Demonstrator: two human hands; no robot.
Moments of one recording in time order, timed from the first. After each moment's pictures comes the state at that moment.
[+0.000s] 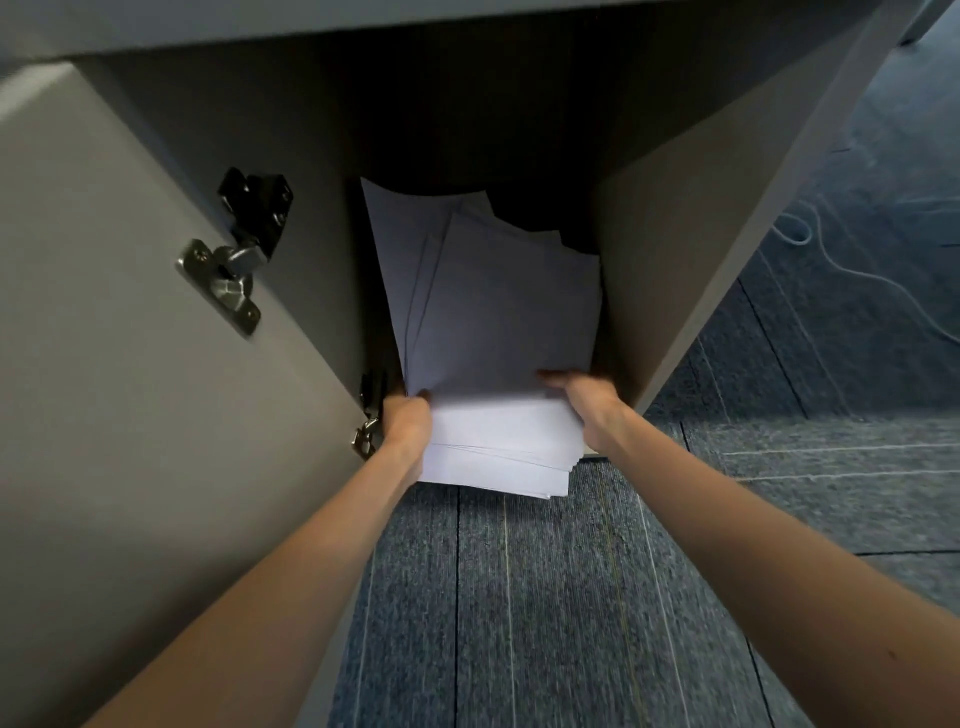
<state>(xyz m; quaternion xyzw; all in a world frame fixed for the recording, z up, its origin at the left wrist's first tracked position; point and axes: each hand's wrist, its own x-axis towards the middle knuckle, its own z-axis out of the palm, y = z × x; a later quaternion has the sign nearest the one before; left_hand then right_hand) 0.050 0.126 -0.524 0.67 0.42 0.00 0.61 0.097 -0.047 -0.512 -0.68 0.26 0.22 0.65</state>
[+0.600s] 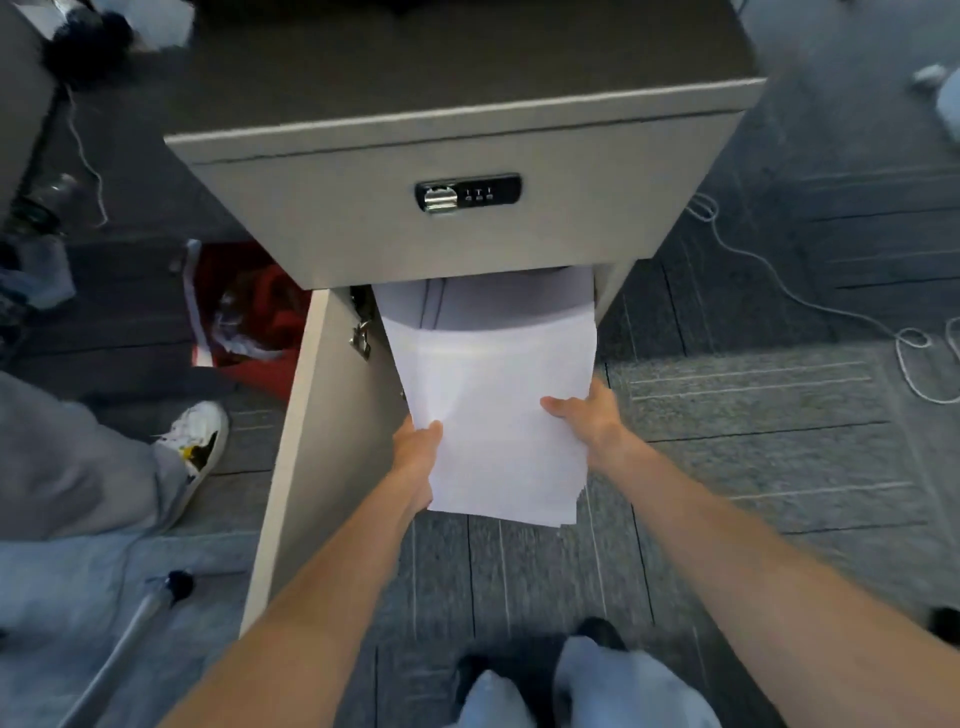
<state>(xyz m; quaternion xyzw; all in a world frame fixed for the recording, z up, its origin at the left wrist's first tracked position) -0.086 0.100 -0.304 0.60 0.46 -0.16 0.63 -0.036 -0.081 -0.269 -0.67 0.32 0.25 0.62</state>
